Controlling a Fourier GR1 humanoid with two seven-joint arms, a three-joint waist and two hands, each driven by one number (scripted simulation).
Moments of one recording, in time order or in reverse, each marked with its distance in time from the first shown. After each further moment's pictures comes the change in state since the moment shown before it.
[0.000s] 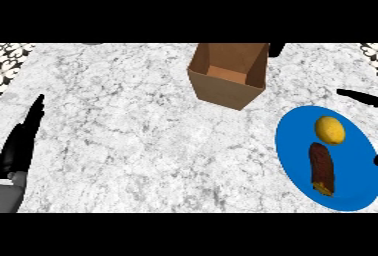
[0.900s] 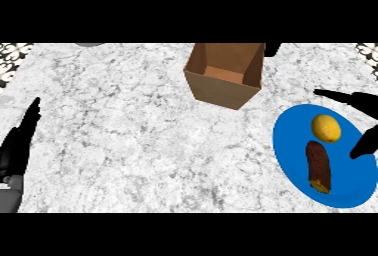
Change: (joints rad) left arm 0.031 -0.058 0.098 -0.024 -0.088 -0.066 0.006; right arm -0.041 0.117 -0.051 0.009 0.129 0.033 0.004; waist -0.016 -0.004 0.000
